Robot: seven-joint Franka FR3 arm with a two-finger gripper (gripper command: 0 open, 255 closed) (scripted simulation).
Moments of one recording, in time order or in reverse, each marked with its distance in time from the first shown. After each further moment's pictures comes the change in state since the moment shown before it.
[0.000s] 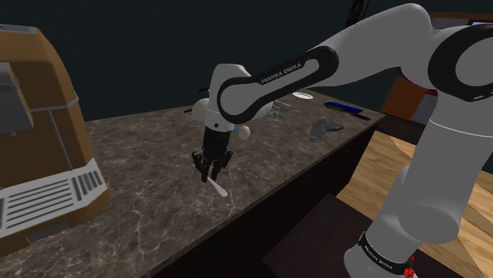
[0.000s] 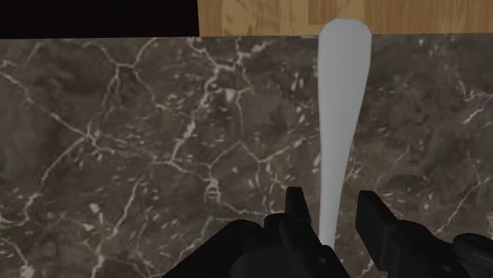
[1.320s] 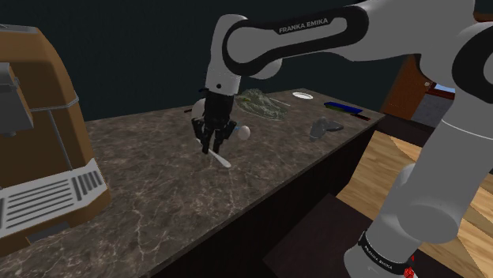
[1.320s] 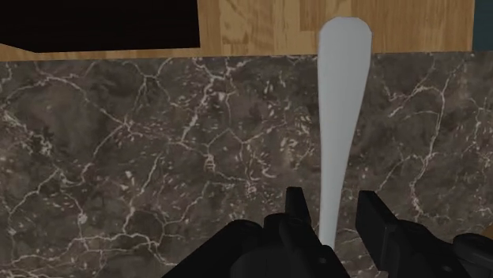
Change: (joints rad) arm -0.011 -0.099 -0.007 0.164 0.002 -0.258 0.038
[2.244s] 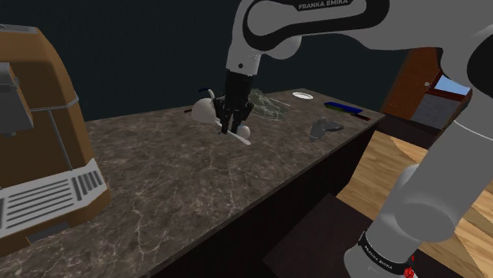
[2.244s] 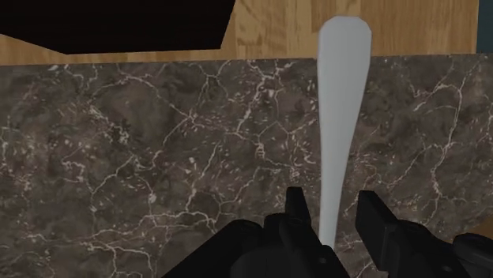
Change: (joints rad) arm -0.060 -0.098 -0.069 0.015 0.016 -0.138 -0.104
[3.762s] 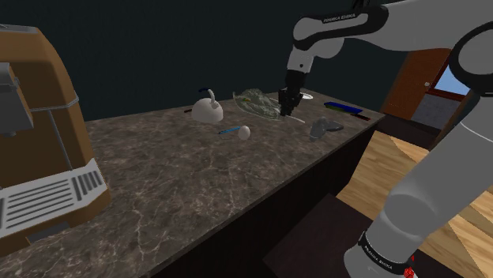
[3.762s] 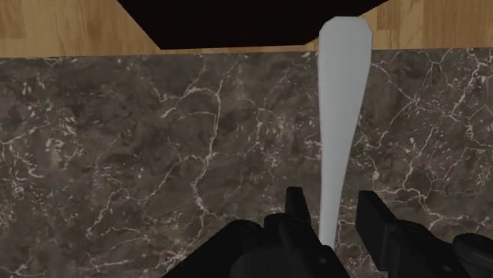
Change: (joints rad) arm -0.243 -0.046 -0.329 -0.040 -0.081 -0.126 -0.537
